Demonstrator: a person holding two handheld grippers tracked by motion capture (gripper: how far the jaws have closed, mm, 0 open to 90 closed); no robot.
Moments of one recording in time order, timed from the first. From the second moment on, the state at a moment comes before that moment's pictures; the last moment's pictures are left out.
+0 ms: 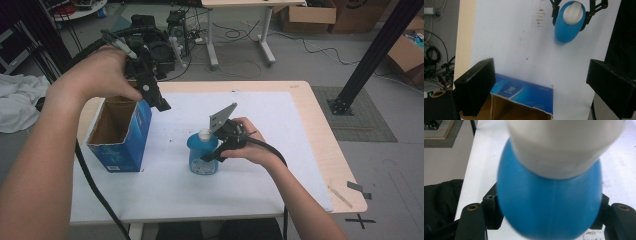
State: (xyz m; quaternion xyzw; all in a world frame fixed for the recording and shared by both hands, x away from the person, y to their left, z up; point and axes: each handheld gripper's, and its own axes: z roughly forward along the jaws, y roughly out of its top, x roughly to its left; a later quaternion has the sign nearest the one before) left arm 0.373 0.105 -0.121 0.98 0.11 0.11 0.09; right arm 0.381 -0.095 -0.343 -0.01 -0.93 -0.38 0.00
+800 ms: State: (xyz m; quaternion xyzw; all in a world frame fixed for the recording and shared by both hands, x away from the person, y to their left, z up) left arm 0.373 0.099 -0.119 0.98 0.10 0.11 0.09; right arm 0.389 -0.162 -0.302 -0.15 -0.93 -0.33 -0.03
